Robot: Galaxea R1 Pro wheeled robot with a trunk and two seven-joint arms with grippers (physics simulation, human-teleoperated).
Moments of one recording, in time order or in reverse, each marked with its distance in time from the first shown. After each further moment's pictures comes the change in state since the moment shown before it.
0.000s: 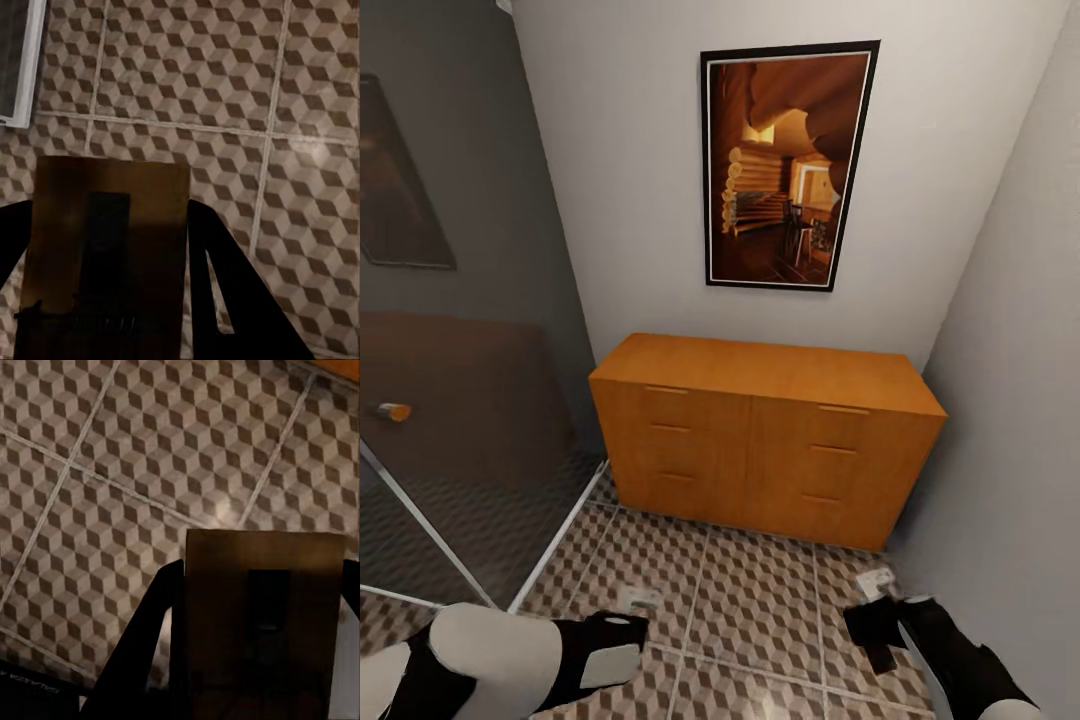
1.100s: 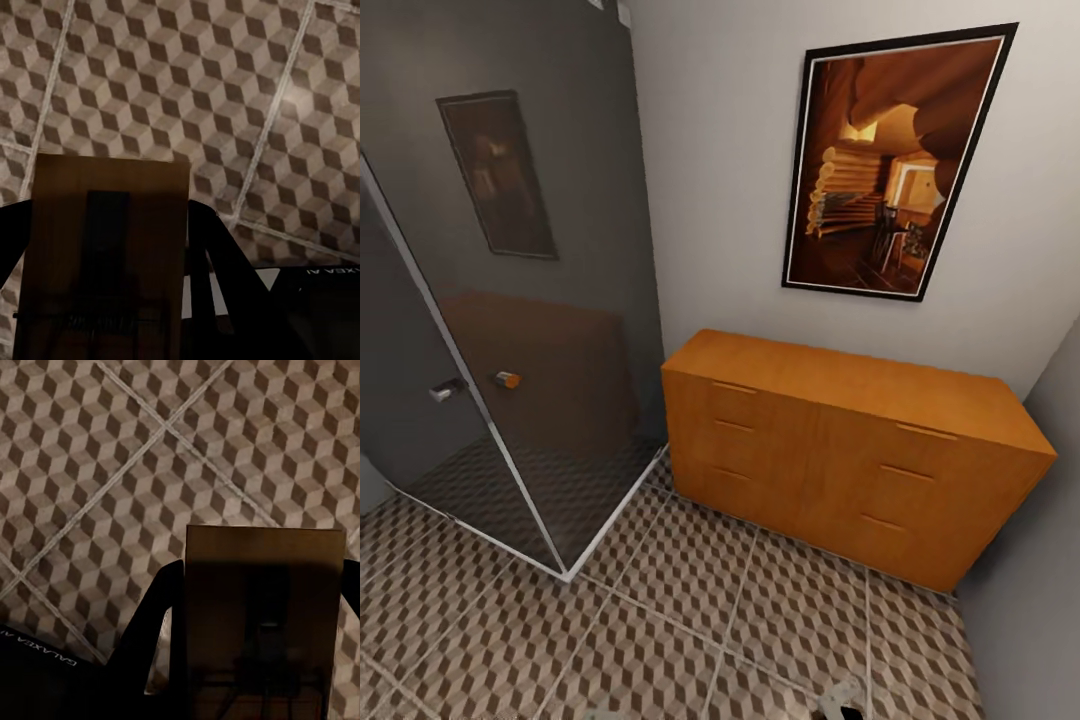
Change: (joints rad) left arm 0.348 0.021 0.002 0.237 -0.004 -0.092 -0.325; right arm 0.027 0.200 0.057 0.640 0.091 -0.679 -0.259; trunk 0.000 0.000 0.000
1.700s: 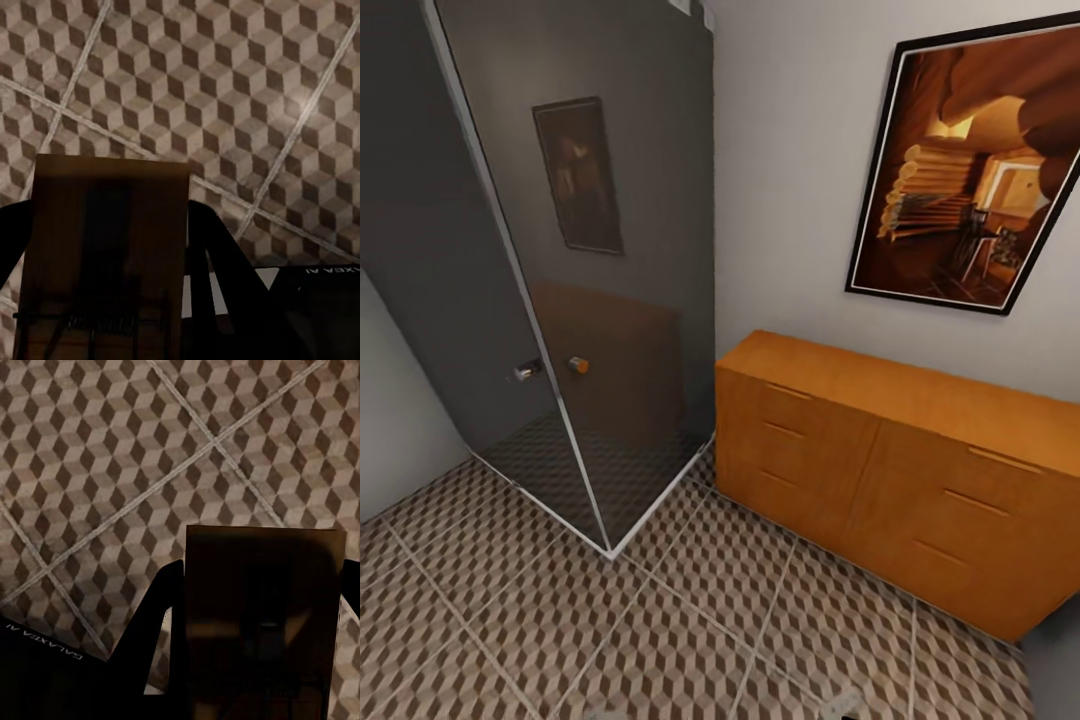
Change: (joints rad) left arm 0.000 0.000 0.000 -0.001 0.000 0.000 0.000; right arm 0.021 0.002 0.000 0.000 0.000 -0.019 0.000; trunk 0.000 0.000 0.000
